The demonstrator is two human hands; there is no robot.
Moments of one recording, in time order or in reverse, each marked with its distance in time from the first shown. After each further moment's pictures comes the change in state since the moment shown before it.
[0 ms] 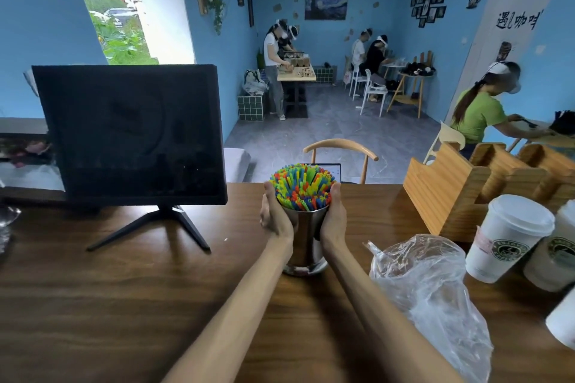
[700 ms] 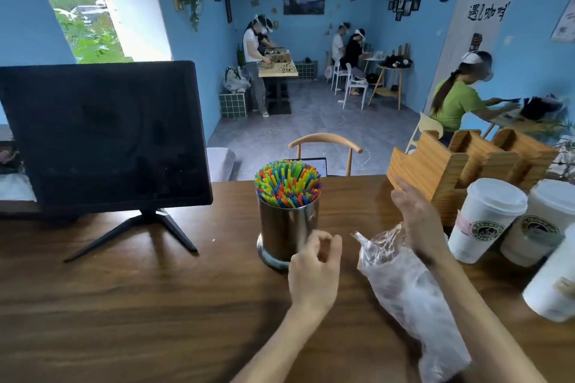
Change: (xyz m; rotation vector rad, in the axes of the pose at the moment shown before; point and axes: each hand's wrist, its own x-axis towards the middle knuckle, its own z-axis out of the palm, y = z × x) left_hand -0.124 -0.025 -0.009 0.548 -0.373 0.378; right_hand -0.029 -0.070 -0.163 -0.491 0.004 -0.263
